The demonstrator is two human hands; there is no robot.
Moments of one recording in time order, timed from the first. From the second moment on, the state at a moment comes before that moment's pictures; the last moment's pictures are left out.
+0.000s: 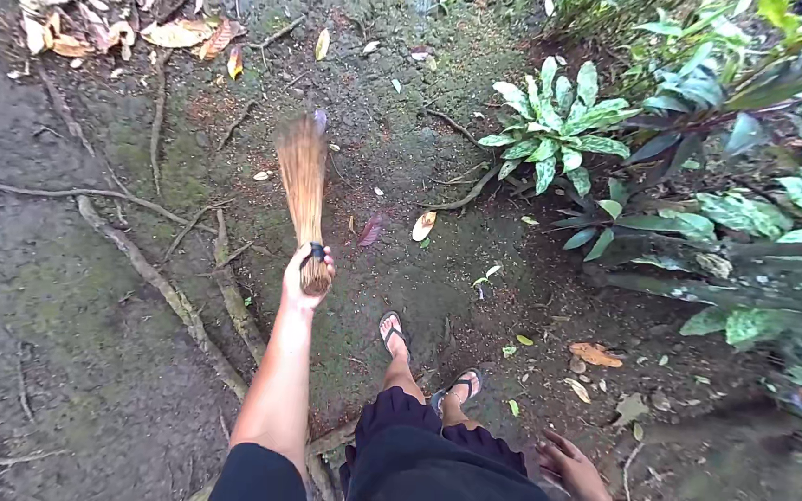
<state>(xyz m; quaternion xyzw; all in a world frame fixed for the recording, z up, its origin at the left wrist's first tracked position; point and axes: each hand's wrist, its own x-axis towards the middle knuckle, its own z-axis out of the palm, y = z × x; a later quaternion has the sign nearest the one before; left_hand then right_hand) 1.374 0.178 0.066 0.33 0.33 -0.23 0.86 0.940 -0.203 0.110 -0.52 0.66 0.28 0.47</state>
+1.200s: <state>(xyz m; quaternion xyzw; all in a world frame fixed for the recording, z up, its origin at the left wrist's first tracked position) 1.482 0.099 0.048 0.77 0.27 -0.22 0.54 0.873 -0.175 0.100 -0.40 0.74 0.20 0.51</state>
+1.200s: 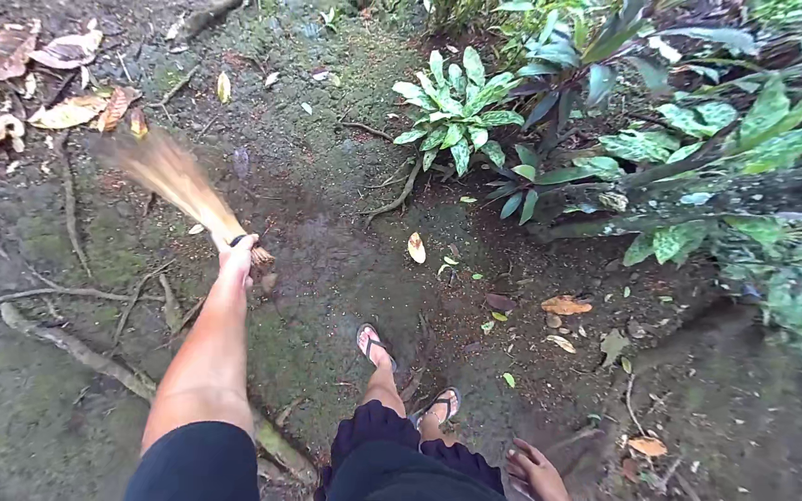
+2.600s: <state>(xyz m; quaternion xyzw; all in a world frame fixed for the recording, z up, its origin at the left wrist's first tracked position) 1.072 -0.110 0.001 0.80 -0.08 -0.57 0.15 0.603 -0.324 0.035 -0.35 0.75 0.15 0.54</state>
